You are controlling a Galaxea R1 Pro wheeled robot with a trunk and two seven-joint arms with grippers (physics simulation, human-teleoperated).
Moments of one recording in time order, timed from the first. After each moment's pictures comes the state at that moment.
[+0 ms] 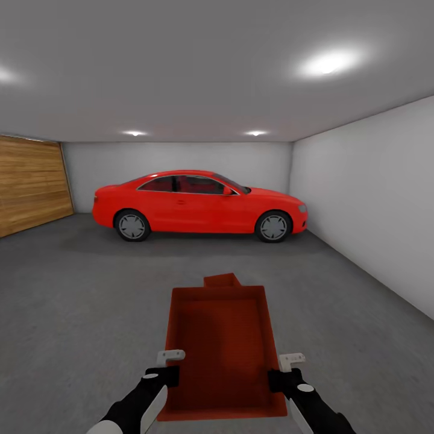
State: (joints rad) left arm -0.52 -0.10 -0.25 -0.44 0.28 0.19 0.25; right arm -0.46 0.02 0.08 -0.47 0.00 0.08 -0.01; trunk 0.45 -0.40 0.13
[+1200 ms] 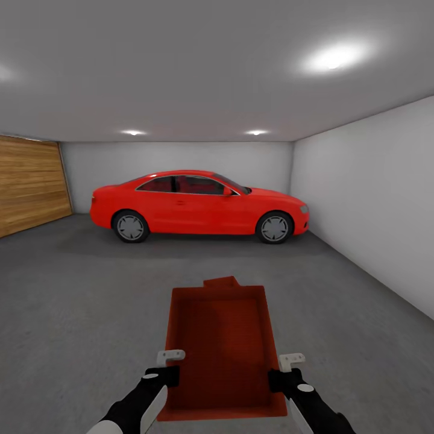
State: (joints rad) left arm -0.52 -0.10 -0.25 -0.44 0.28 0.19 0.25; right arm -0.46 0.02 0.08 -0.47 0.00 0.08 -0.01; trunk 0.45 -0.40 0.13
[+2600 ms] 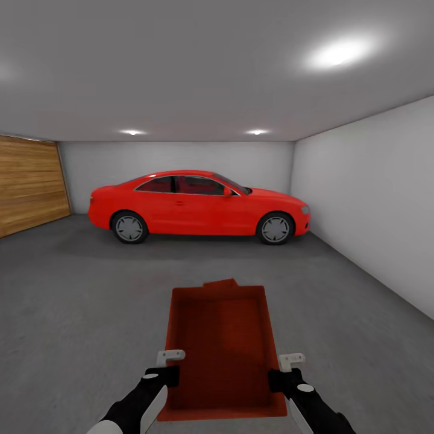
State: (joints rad) left arm -0.52 -0.10 -0.25 -0.44 0.28 0.19 0.25; right arm -0.46 0.02 0.08 -0.47 0.00 0.08 -0.01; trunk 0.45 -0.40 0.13
